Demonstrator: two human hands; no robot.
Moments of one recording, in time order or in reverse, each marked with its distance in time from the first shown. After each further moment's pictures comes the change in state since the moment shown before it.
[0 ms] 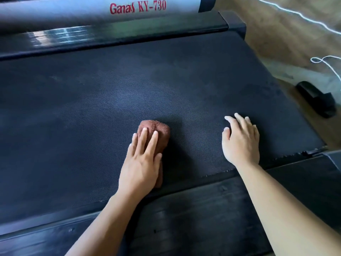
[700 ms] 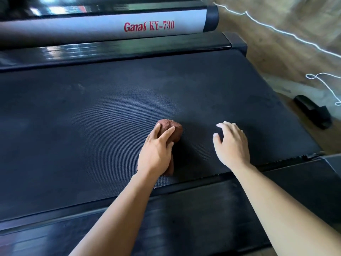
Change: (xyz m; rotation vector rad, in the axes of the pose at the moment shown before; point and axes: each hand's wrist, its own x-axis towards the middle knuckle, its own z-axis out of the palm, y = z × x) left_hand 0.027 -0.001 -0.028 -0.254 0.026 -0.065; right_hand -0.016 -0.058 -0.017 0.089 -0.046 -0.128
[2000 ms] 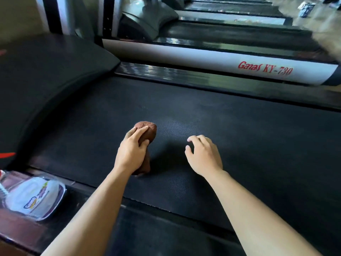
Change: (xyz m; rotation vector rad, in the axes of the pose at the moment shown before) left_hand -0.085 -0.338 -0.293 -0.111 0.454 -0.485; right_hand -0.045 -0.459 0.123 0.149 -0.253 -0.574
